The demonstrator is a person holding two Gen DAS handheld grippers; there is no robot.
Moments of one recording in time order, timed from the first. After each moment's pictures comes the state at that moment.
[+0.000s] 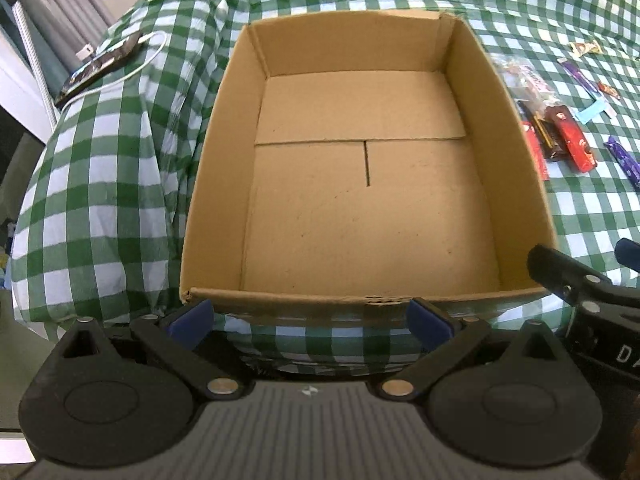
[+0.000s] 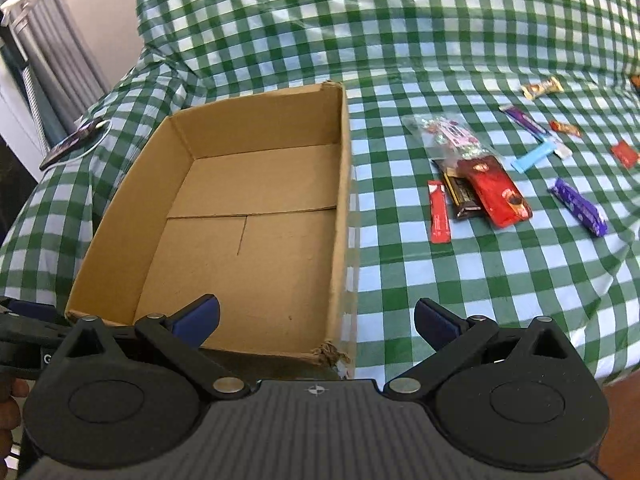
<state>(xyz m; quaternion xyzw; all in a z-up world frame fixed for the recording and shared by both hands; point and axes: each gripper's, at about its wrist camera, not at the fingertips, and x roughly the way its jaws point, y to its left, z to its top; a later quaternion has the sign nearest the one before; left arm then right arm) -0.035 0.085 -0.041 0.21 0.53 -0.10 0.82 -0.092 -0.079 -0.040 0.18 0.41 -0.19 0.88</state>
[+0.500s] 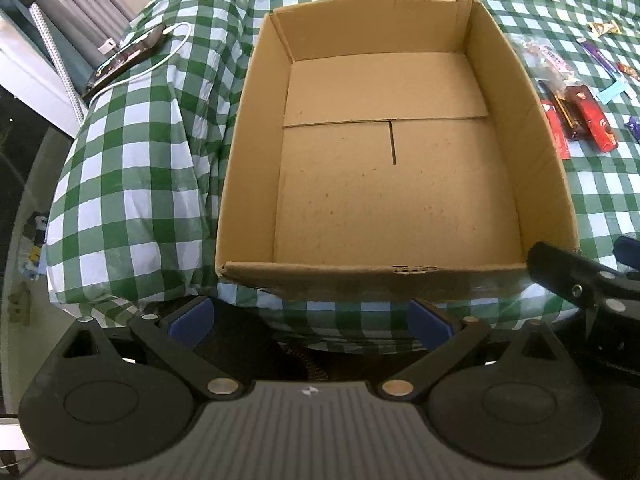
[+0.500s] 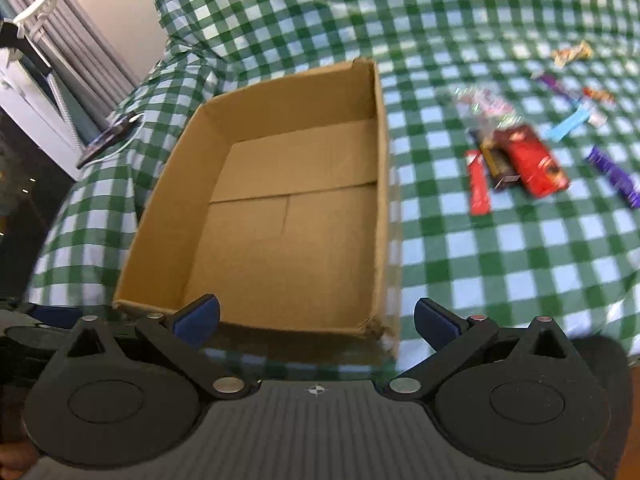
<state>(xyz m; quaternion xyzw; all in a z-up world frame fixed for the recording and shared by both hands) -0.045 0.088 -0.033 0.25 0.54 -0.05 0.80 -0.097 -0.088 -0.043 0.26 0.43 -0.09 0.86</state>
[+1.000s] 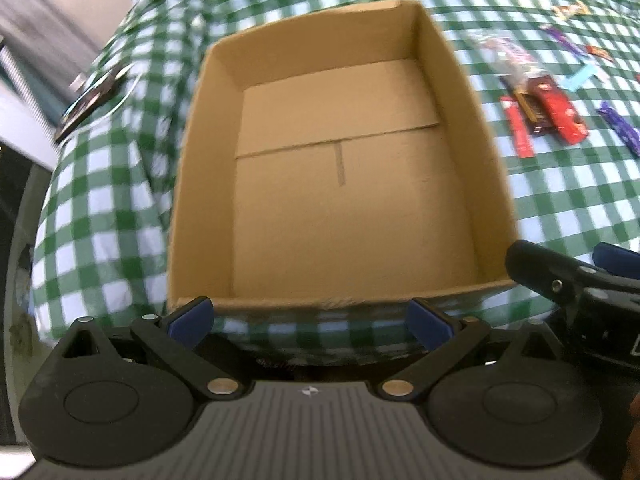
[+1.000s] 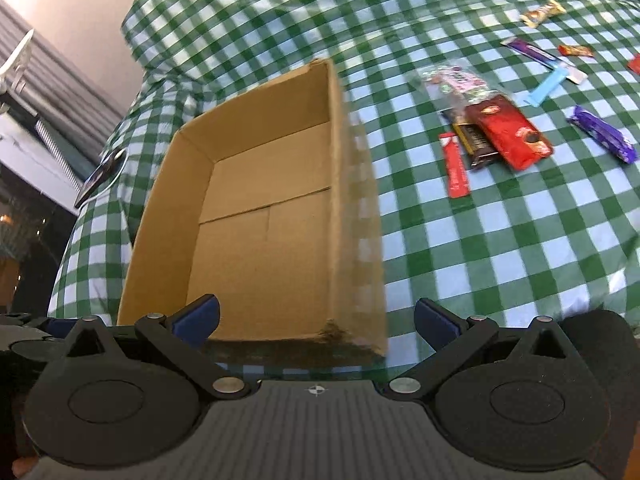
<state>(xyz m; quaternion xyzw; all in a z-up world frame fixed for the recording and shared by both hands) -0.050 0.029 -0.034 0.28 0.53 -0.10 0.80 -0.122 -0.141 -0.051 0.32 0.41 -0.12 0.85</state>
